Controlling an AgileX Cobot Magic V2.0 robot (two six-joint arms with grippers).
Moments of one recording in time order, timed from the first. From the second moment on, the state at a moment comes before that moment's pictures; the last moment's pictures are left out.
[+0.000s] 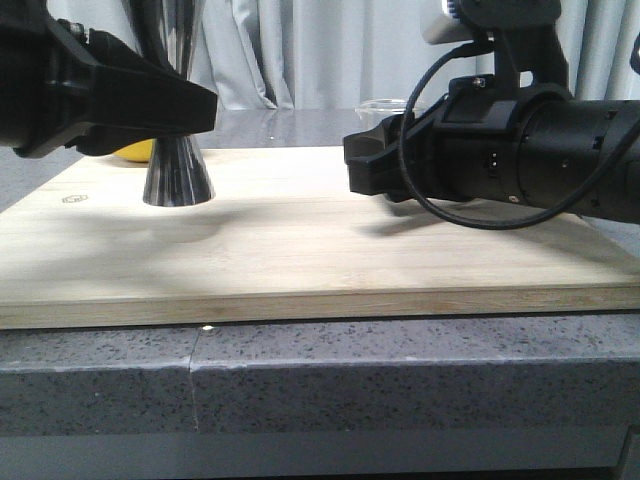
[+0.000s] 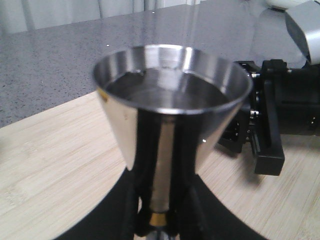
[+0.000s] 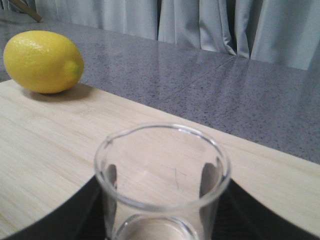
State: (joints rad) left arm -0.54 1.32 -0.51 0.59 -0.58 -0.52; right arm 0.45 1.75 -0.61 -0.11 -1.01 -0.04
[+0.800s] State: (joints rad) left arm -0.54 1.32 -0.51 0.59 -0.60 -0.52; right arm 0.45 1.68 -0.61 -0.10 -1.02 -0.04
